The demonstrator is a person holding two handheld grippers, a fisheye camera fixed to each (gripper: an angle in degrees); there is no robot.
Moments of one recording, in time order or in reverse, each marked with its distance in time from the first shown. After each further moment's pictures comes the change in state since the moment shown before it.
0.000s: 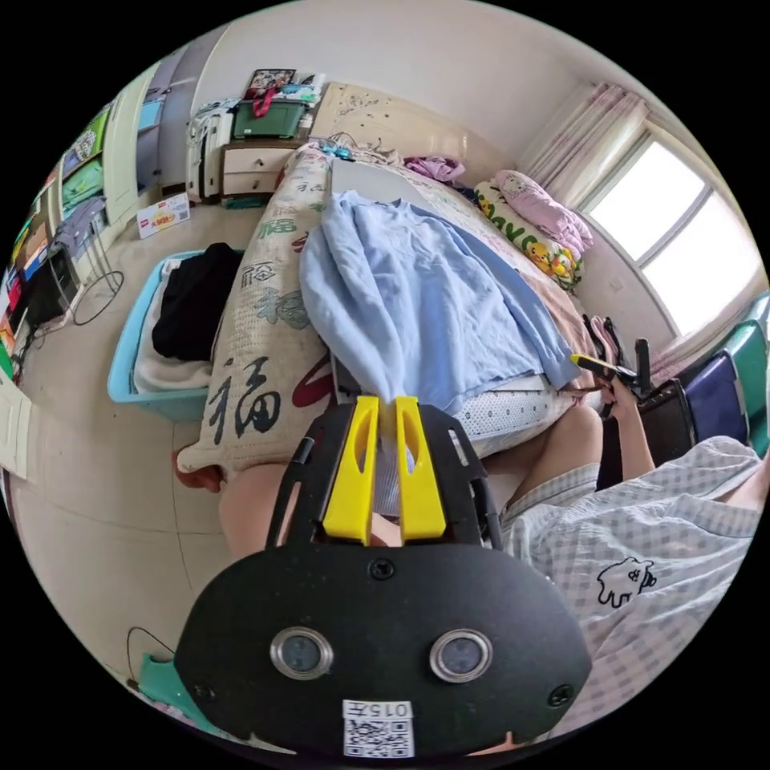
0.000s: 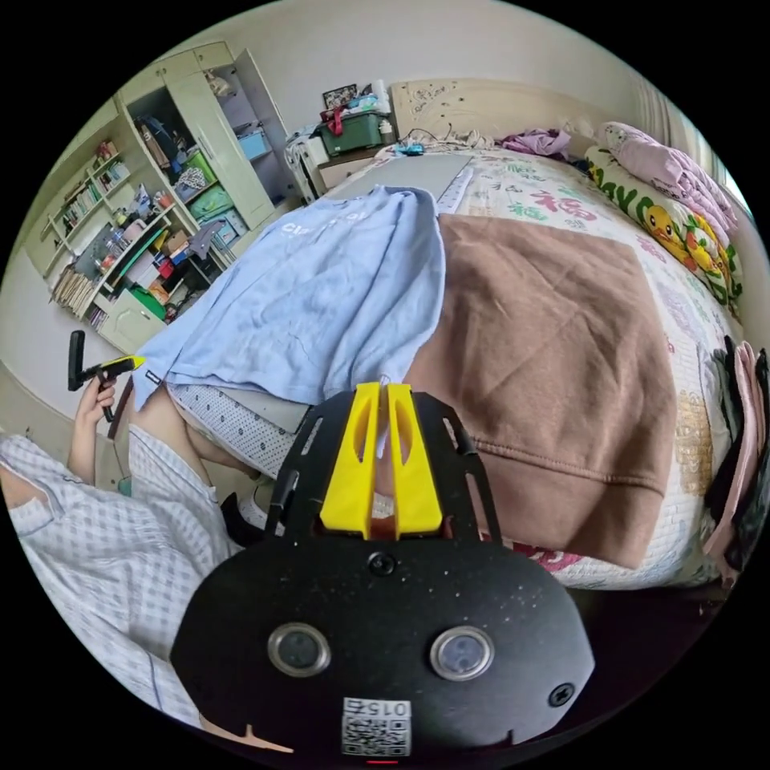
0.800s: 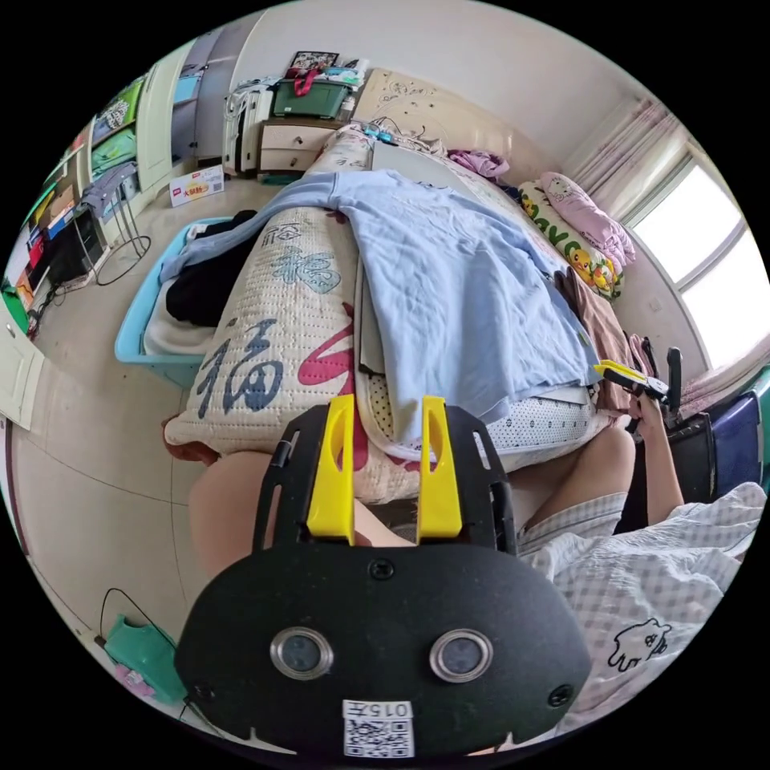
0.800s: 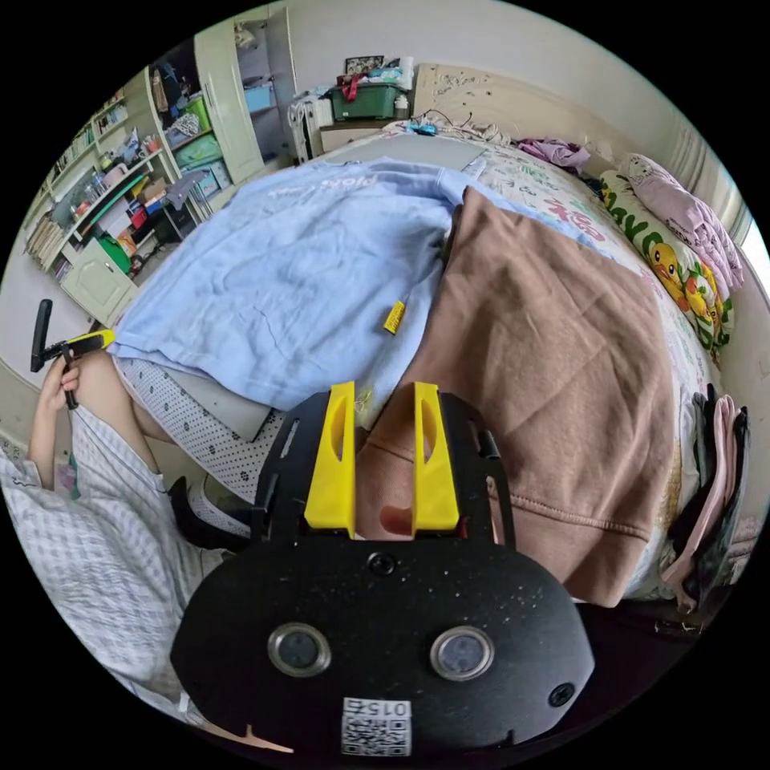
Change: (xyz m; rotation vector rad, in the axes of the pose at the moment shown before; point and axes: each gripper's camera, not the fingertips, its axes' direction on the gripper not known) left arm 0.007 0.047 0.038 -0.072 -0.111 -0.202; right arm -0.043 0.015 0.057 -0.133 0.136 -0.051
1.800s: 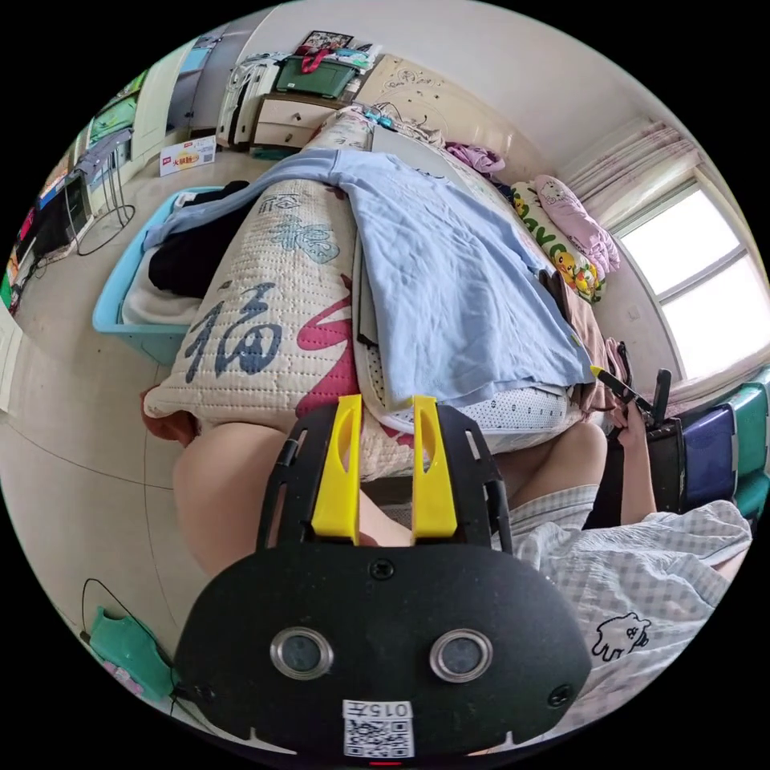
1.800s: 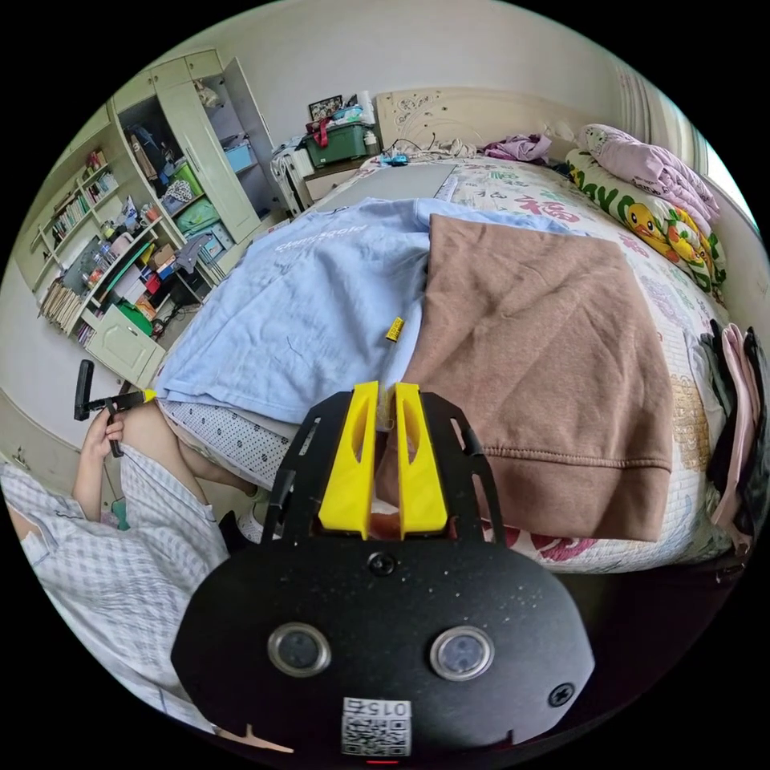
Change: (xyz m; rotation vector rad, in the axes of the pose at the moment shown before) left arm -0.028 0.051 -0.041 0.005 0.113 -0.049; right arm 0.049 0.049 -0.047 0.157 -0.169 0.170
